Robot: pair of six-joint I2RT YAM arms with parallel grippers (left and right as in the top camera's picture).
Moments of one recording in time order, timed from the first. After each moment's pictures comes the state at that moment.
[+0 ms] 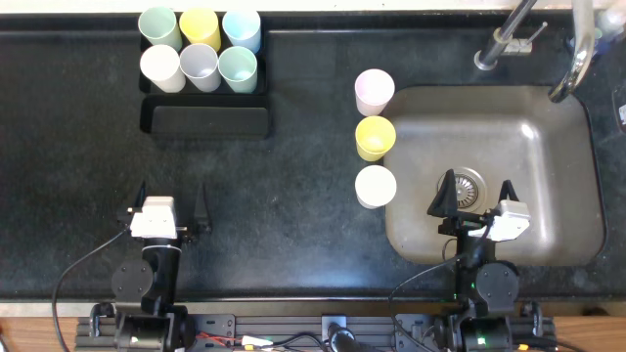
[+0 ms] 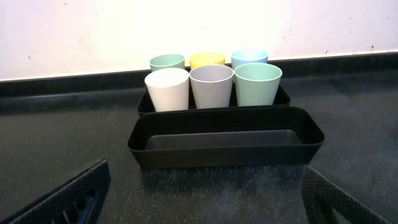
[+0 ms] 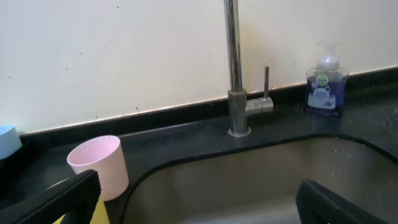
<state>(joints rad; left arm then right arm) -0.03 0.01 0.01 -0.08 -0.02 0.06 0.08 0.01 0.02 0.00 0.20 0.19</state>
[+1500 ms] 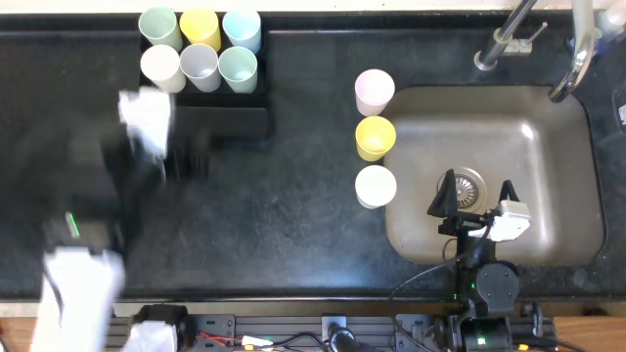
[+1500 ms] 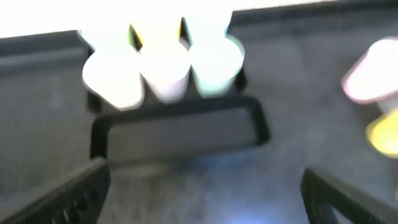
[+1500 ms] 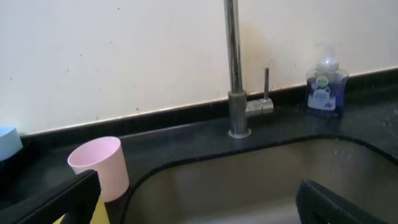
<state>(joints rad) -0.04 1.13 1.11 -0.67 0.17 0.06 0.08 0.01 0.02 0.00 0.20 0.19</state>
